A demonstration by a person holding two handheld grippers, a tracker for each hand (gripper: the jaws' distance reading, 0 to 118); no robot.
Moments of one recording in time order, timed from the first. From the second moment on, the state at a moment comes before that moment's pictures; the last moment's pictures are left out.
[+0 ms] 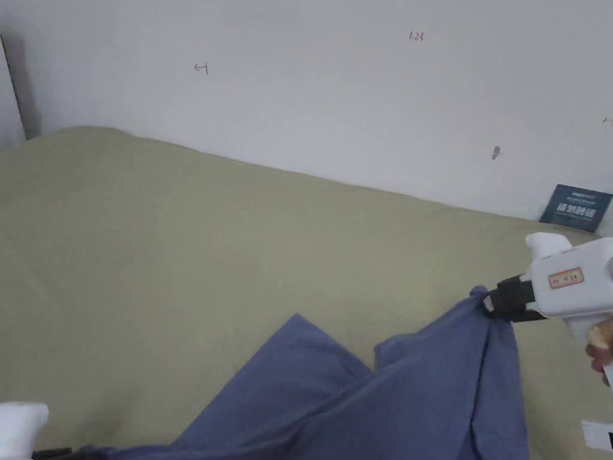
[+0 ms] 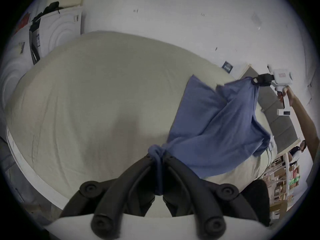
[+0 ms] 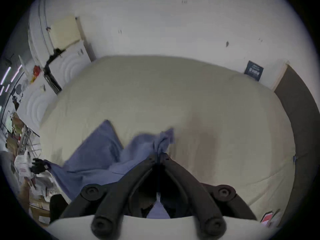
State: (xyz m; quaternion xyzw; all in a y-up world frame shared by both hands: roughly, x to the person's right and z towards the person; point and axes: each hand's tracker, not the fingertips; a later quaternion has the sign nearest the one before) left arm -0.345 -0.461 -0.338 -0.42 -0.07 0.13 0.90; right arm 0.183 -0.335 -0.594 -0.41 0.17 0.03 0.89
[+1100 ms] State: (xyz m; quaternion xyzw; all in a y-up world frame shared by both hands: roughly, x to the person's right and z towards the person) left arm -0.352 -0.097 -0.631 -0.14 0.02 -0.01 0.99; right arm 0.207 -0.030 -0.641 -0.04 0.03 0.05 1.00
